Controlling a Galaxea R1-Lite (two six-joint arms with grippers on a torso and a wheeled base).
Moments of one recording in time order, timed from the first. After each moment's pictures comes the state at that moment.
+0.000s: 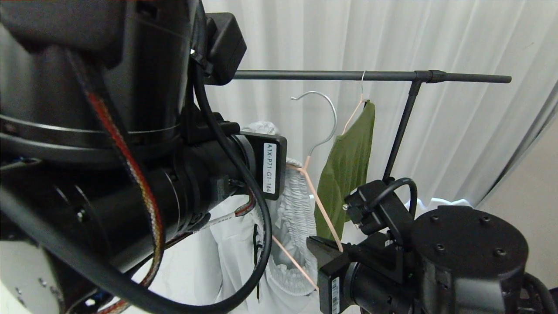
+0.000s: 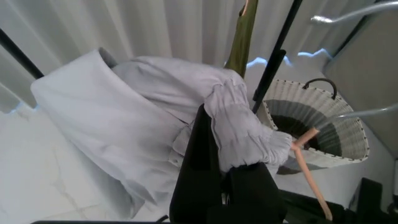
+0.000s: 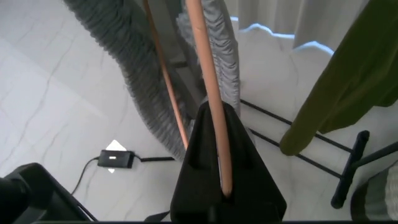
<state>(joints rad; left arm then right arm) -1.03 1.51 -1.28 0.13 0.67 -0.19 1.21 1.65 -0.75 -0.60 -0.41 0.36</state>
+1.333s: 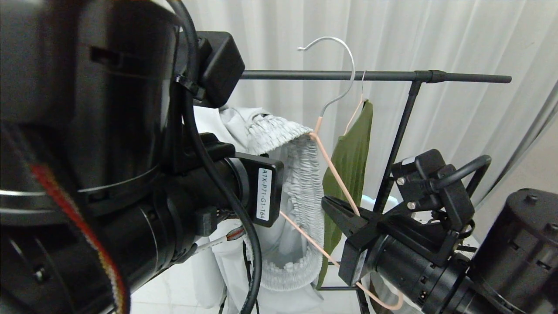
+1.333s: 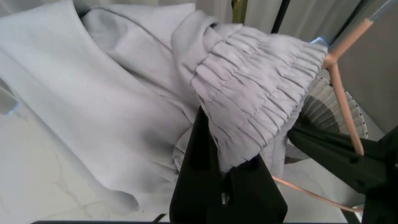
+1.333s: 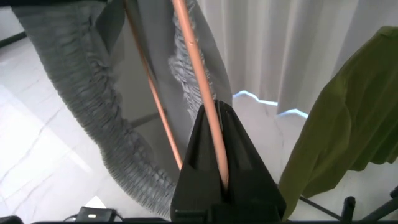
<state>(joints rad) -1.07 1.48 -1.21 0.13 0.67 -0.19 1.17 1.60 -0.64 -0.98 -0.42 0.15</state>
